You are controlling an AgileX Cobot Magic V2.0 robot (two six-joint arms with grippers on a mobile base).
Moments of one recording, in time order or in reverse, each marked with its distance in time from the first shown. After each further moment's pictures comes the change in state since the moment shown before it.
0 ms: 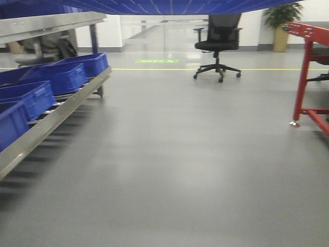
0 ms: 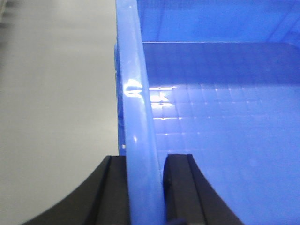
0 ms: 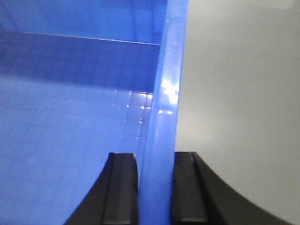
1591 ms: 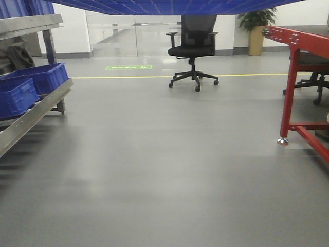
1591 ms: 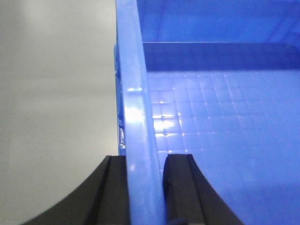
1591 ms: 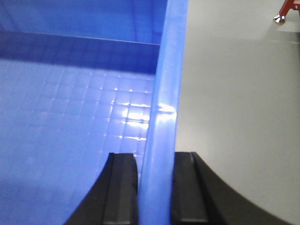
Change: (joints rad) left arm 0.000 0.000 0.000 -0.004 0.000 0.000; right arm 0.000 0.000 0.000 -0.004 0.004 0.000
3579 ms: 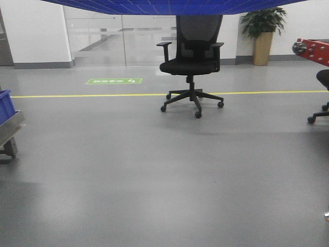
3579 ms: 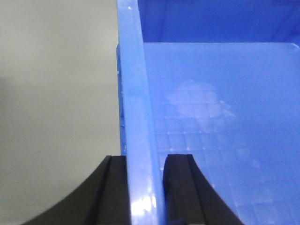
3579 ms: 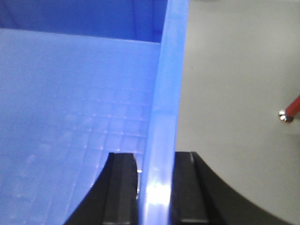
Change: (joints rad) left arm -0.002 0.000 0.000 0.021 0.000 0.000; right arm 0.000 0.002 0.000 0.006 -0.004 0.000
